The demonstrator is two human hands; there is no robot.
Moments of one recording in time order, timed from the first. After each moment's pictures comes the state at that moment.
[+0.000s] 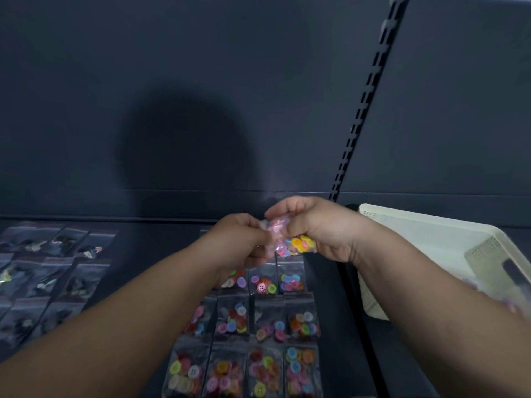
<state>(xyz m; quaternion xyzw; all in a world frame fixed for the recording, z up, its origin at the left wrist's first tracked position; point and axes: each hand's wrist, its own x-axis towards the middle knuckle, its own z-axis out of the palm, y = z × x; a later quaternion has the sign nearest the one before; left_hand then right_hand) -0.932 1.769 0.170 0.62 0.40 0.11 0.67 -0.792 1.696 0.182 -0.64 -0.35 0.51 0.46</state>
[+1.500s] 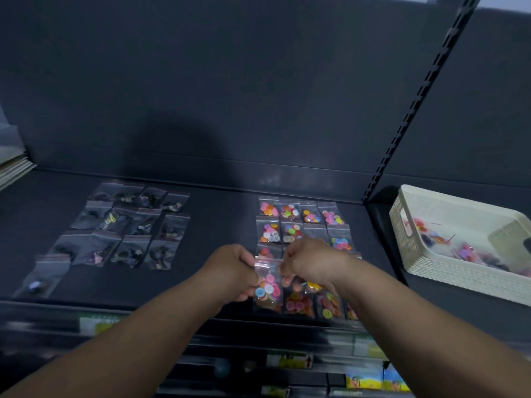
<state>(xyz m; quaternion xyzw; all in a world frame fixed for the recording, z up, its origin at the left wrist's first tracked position) -1.095 1.753 0.121 0.63 0.50 0.06 0.59 -0.955 1.681 0.147 -0.80 -0.37 0.43 0.20</state>
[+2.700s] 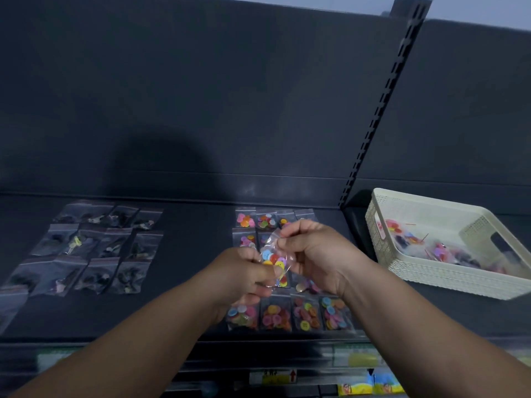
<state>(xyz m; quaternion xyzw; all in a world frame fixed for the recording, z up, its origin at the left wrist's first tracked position) -1.058 1.732 0.159 0.62 0.41 0.02 0.67 -0.919 1.664 0.160 -0.63 -0.18 0.49 0.57</state>
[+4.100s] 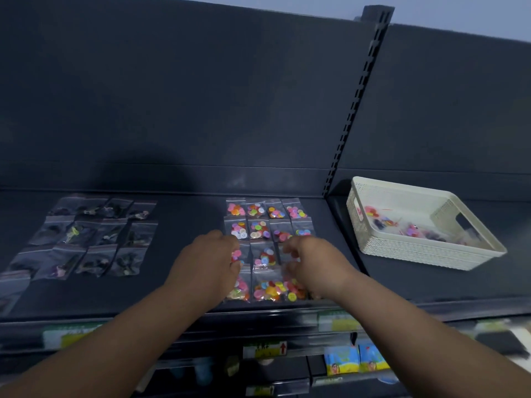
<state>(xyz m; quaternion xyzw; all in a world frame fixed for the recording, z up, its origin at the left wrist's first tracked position) -1.094 1.727 0.136 0.94 0.31 0.11 0.12 -0.932 1.611 0.142 -0.85 -0.48 0.16 0.13</state>
